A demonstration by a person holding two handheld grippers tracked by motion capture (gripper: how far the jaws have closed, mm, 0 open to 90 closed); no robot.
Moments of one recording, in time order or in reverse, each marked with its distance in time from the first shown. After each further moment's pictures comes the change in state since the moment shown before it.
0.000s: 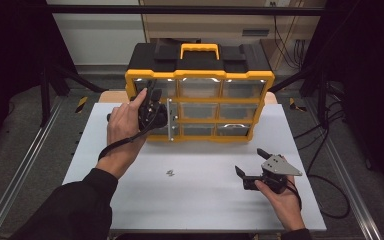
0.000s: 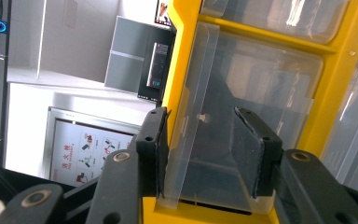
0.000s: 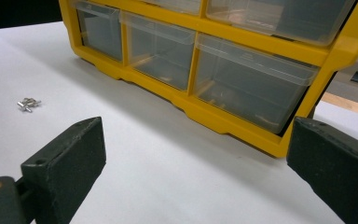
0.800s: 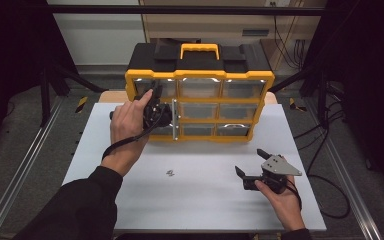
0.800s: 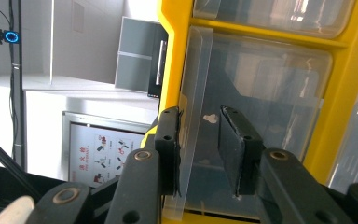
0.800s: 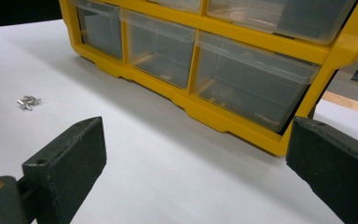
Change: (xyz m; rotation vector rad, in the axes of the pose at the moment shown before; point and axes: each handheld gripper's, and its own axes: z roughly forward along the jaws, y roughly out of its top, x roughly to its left) left arm -0.006 0.006 0.008 0.020 0.036 0.075; right arm 0.000 0.000 0.000 0.007 0.001 -0.003
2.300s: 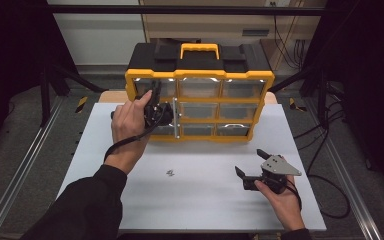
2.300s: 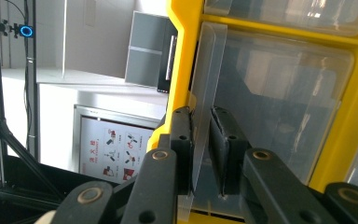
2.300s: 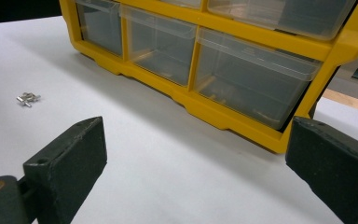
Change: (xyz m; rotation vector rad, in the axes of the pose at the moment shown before) left arm -0.002 0.002 0.003 0.022 0.048 -0.011; right arm 0.000 -0.001 0.001 0.007 0.001 -0.001
